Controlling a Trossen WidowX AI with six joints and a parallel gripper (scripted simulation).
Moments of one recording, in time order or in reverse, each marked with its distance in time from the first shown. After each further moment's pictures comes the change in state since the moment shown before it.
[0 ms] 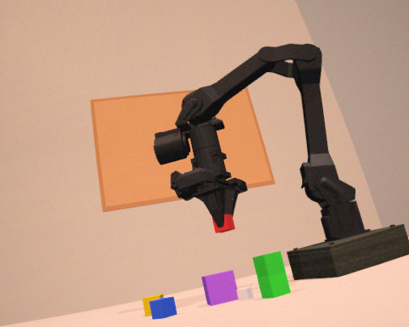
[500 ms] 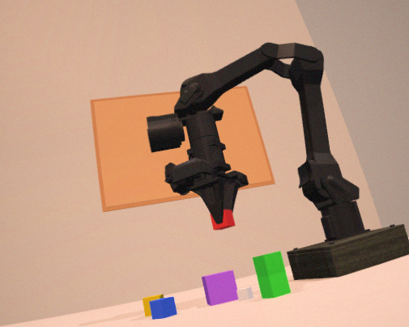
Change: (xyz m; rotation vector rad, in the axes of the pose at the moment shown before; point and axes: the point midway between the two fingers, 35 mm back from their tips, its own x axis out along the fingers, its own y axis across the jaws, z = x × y) arm 0.000 0.051 -0.025 0.000 0.003 0.003
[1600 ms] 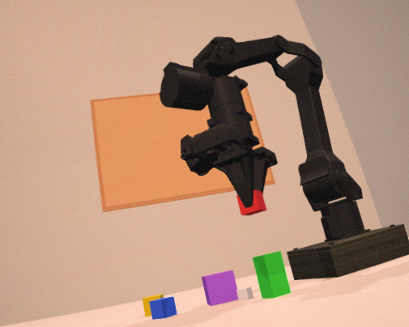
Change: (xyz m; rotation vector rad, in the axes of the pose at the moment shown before) arm -0.001 0.077 -0.090 -0.003 0.011 0.011
